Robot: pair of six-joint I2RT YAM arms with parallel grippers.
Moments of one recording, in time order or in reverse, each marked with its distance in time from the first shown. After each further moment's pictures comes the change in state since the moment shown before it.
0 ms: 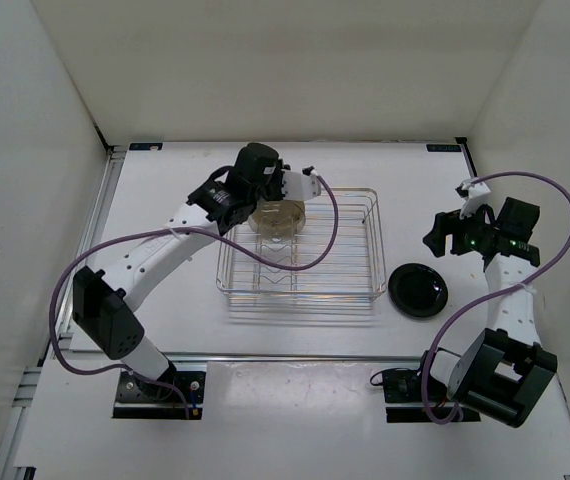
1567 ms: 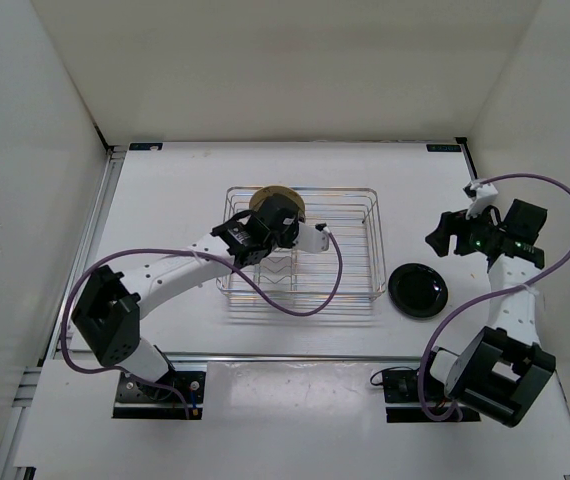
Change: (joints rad) left arm -0.145 -0.032 -0.335 0.145 -0.040 0.014; right arm -0.045 0.006 0.000 0.002 -0.059 0.023
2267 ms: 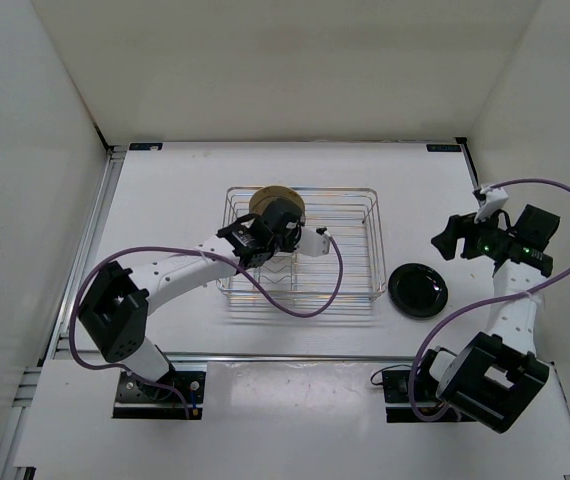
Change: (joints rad) left arm -0.008 0.034 -0.027 0.020 0.005 -0.032; right arm -0.078 -0.046 0.000 -0.038 -0.075 -0.033
